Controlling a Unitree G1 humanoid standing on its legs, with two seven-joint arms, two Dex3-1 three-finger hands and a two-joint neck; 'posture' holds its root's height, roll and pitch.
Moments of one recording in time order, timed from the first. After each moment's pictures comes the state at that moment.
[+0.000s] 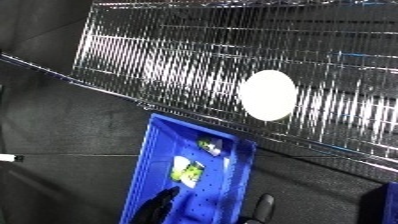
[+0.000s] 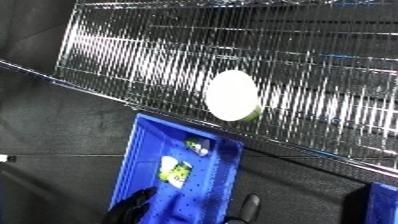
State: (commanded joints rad) left arm -0.26 0.40 -0.29 1.22 -0.55 -0.09 -0.24; right arm -0.46 -0.38 0.35 1.13 0.72 -0.10 0.18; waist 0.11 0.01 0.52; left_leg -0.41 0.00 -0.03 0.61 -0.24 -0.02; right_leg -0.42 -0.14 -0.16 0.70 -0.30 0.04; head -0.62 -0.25
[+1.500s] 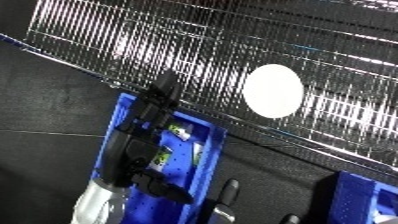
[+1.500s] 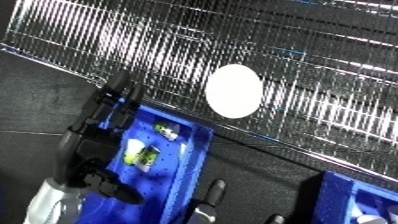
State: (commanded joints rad) left arm -0.28 0.56 -0.26 0.10 -0.73 -0.44 -0.09; right arm -0.34 -0.41 0.27 1.17 0.90 -0.12 0.27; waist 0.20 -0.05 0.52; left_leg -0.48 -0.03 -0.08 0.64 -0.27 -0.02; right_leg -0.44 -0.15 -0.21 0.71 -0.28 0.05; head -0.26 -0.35
